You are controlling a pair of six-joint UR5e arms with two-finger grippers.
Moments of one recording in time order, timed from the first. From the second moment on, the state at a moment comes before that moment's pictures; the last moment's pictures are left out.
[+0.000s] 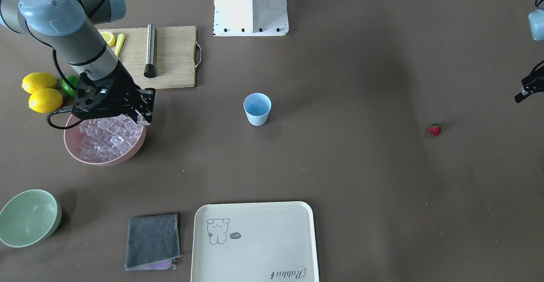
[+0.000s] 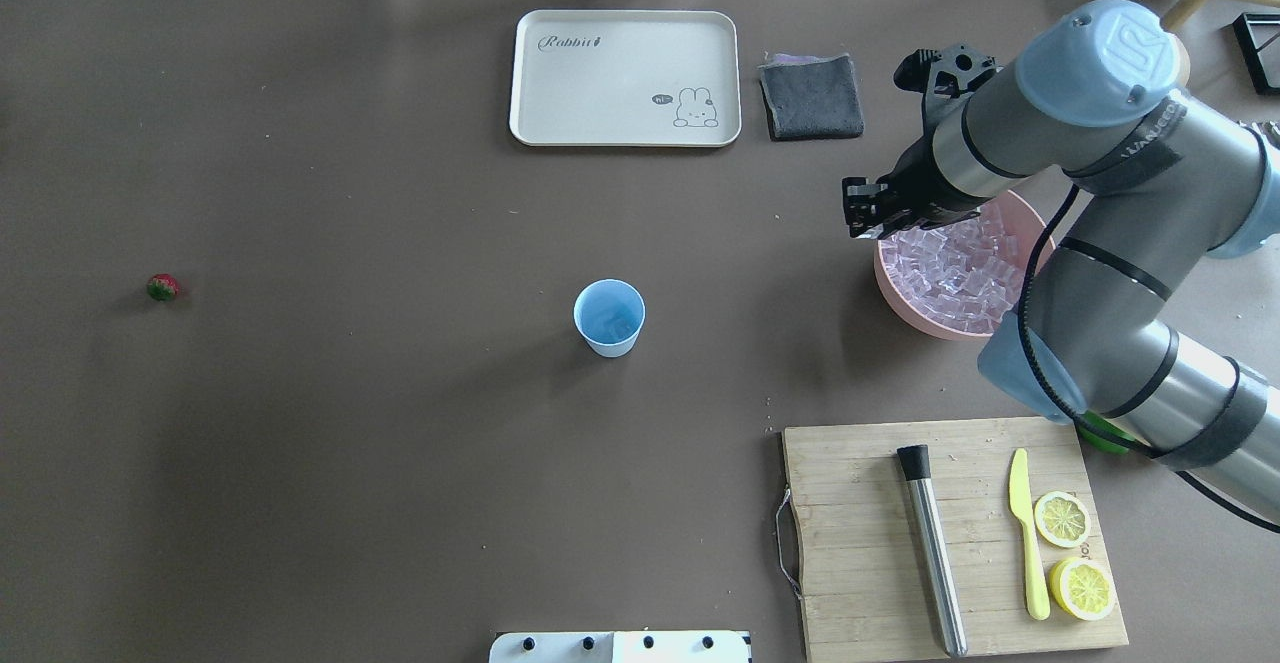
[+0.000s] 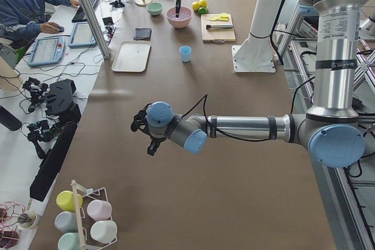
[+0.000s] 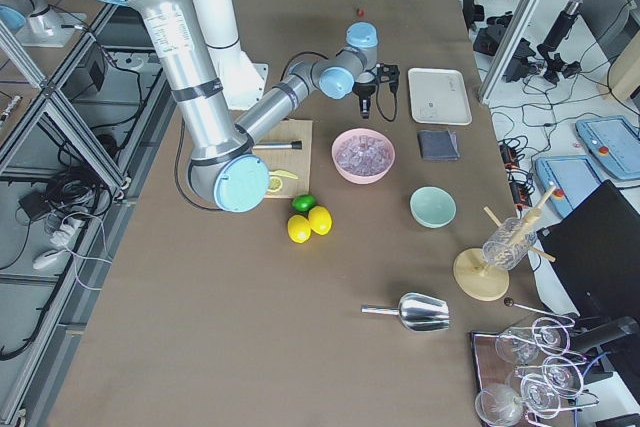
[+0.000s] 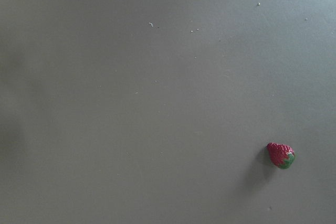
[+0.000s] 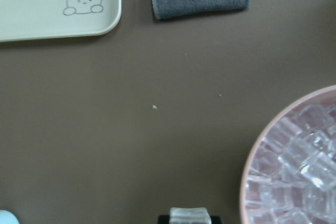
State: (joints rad) left arm -1.41 -1.54 -1.56 -2.12 -2.47 -0.12; right arm 0.77 -1.15 1.85 -1.43 2.03 1.12
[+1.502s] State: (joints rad) left arm -1.39 -1.54 -1.56 -2.12 -2.47 -0.12; right arm 0.48 -0.73 1.67 -1.68 1.72 1.44
